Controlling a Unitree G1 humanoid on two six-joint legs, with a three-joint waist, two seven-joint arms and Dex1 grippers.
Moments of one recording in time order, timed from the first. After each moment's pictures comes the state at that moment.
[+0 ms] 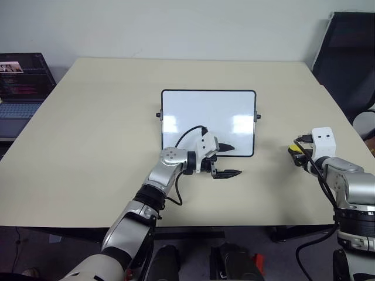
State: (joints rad) left arm -0.72 0.15 -0.27 0.59 -0.14 -0.07 -1.10; right arm -0.41 -0.53 -0.24 -0.06 0.12 1.02 0.32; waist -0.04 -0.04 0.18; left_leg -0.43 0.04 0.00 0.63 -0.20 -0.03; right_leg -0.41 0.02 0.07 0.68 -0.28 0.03
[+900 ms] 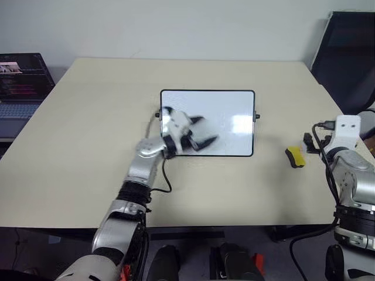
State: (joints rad) left arm -0.70 0.24 0.02 0.47 -0.18 -0.05 -0.75; right arm -0.43 -0.46 -0.39 -0.05 0.11 0.75 0.09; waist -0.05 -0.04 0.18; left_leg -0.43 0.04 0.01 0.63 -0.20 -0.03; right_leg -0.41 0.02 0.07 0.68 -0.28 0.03
